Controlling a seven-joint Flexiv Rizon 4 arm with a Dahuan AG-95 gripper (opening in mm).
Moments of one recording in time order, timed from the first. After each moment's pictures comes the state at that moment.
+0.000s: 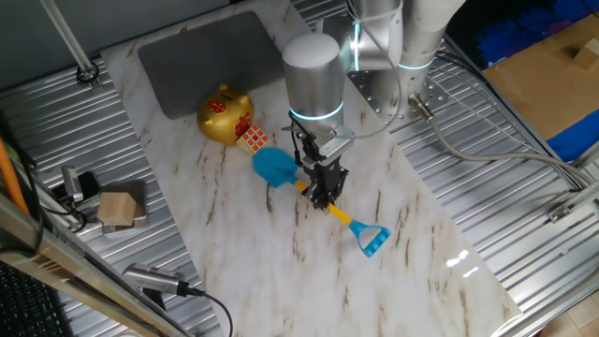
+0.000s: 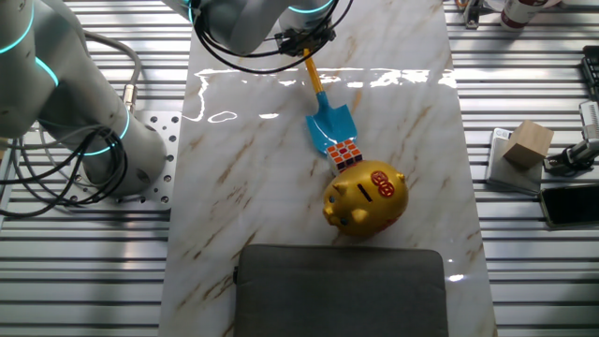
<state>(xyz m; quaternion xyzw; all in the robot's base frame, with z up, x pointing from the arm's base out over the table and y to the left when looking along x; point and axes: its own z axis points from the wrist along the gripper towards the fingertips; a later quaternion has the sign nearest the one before) 0.371 0.241 0.040 -0.79 0.58 0.10 0.14</state>
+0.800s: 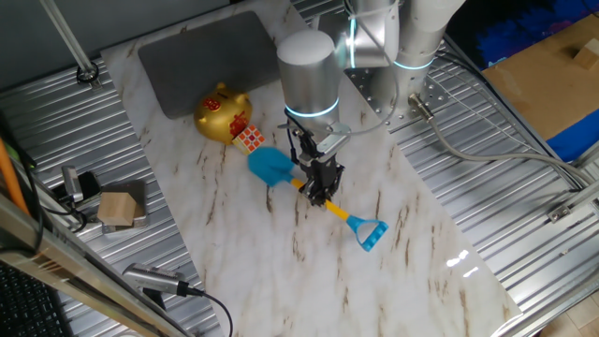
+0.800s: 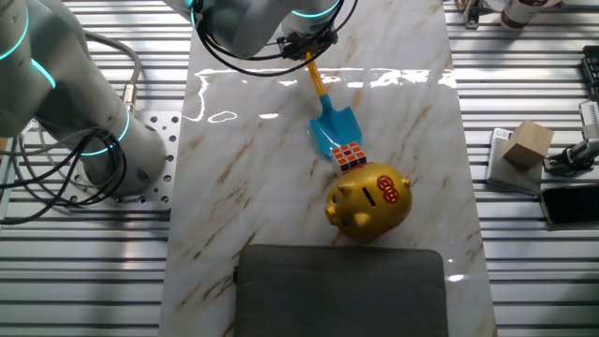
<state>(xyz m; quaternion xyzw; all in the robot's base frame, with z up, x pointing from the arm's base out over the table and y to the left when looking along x) 0.373 0.227 0.042 -0.81 0.56 0.09 0.13</state>
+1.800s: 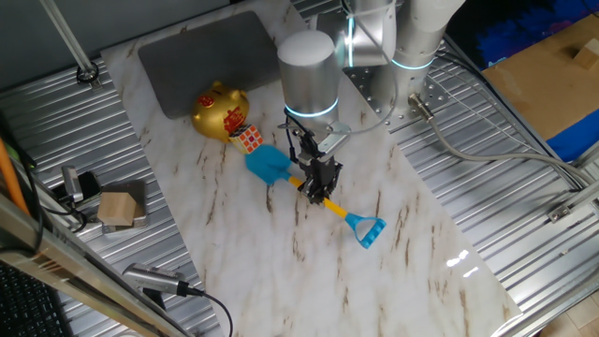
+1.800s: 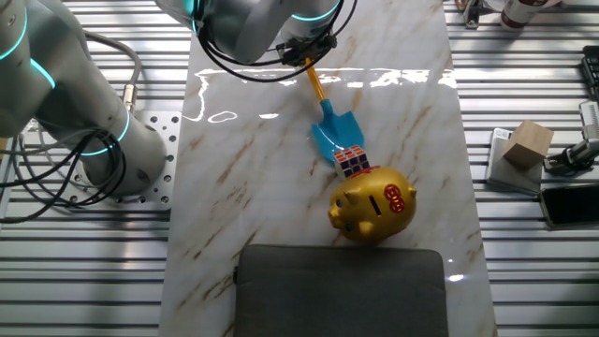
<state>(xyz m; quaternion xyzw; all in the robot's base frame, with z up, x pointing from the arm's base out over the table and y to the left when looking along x) 0.372 0.219 0.034 -0.82 0.56 0.08 0.12</state>
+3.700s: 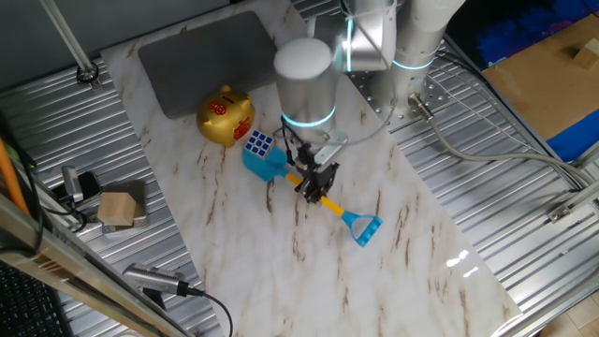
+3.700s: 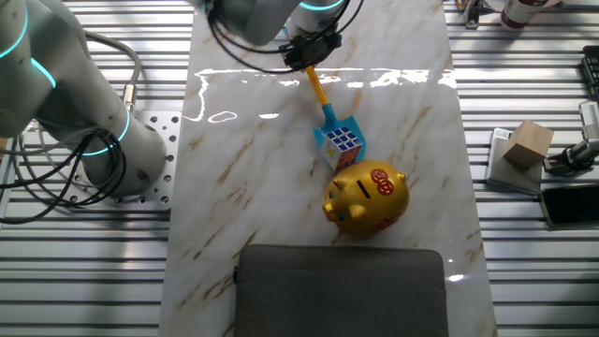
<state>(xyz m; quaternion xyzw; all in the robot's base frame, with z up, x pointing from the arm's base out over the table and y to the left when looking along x) 0.377 0.213 0.033 -0.82 0.57 0.09 0.06</state>
